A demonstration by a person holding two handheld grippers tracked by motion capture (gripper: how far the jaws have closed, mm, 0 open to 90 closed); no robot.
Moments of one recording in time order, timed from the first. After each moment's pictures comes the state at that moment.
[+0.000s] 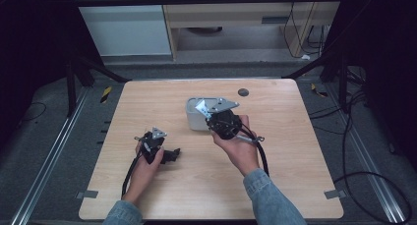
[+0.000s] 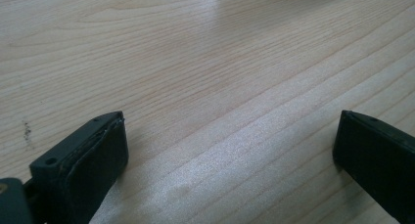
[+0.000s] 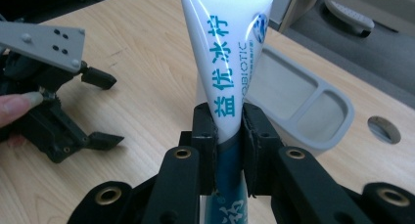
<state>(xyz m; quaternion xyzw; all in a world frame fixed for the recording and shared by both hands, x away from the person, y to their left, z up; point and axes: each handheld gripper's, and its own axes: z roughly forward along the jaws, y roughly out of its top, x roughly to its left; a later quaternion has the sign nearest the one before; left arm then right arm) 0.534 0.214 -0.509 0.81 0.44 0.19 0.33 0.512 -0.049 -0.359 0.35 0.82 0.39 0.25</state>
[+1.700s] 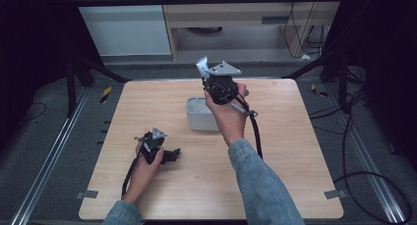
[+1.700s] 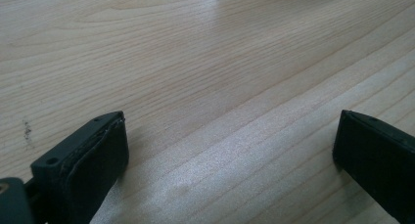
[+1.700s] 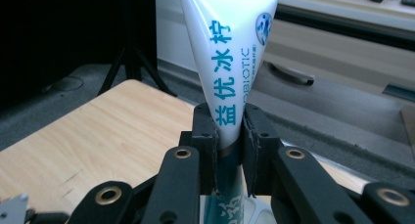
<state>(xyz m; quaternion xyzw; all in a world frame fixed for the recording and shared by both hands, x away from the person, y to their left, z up) 0.534 0.213 -0.508 0.81 0.44 0.20 0.33 0.564 -0.038 -0.294 0.40 0.71 0.48 0.33</state>
